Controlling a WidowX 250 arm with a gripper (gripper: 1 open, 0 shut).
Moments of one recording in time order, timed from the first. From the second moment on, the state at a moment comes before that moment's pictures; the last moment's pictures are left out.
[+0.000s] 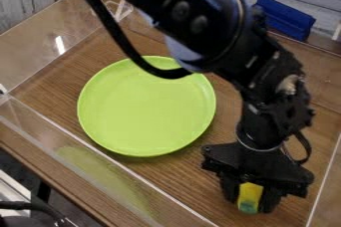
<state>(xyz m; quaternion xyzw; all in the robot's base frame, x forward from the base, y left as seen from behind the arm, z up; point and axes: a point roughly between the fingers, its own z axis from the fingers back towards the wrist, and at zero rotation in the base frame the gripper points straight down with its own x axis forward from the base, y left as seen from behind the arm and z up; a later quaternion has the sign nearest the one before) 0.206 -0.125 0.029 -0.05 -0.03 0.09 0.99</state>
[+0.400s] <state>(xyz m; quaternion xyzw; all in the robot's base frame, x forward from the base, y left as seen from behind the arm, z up) 0.200 -0.130 0.039 -0.03 -0.03 0.02 1.00</state>
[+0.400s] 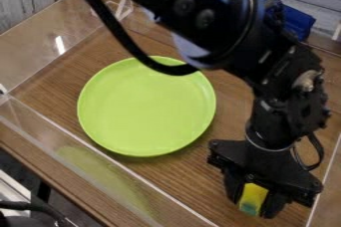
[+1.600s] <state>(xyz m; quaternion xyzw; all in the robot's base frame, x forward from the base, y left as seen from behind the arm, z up) 0.191 -0.109 0.056 -0.01 -0.01 -0.05 1.00</state>
